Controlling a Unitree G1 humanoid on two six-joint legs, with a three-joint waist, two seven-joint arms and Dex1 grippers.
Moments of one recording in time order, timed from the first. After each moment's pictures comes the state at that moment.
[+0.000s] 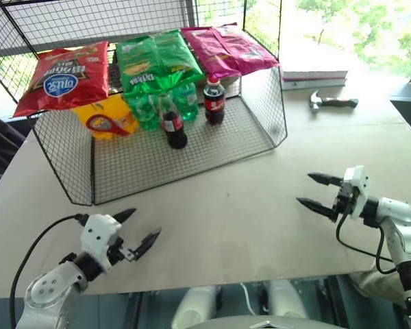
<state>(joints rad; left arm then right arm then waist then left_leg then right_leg) 0.45 0.56 0.31 -0.29 -0.35 0.05 -0.76 -0.19 -0.60 -0.10 0.25 0.42 0.00 1.18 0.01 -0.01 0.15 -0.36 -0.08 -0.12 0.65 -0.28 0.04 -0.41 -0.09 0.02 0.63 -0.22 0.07</state>
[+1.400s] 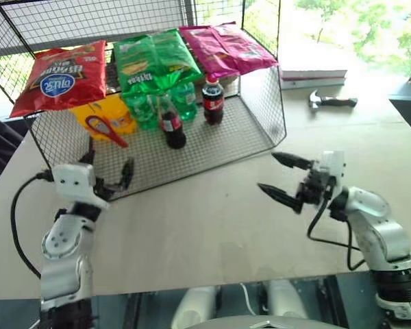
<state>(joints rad) -0.01 0.41 0.42 -0.16 -0.28 0.01 -0.33 -0.20 -0.40 0.03 -0.40 0.53 0.28 0.87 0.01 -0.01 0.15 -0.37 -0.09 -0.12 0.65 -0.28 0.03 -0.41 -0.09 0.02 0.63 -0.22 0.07</state>
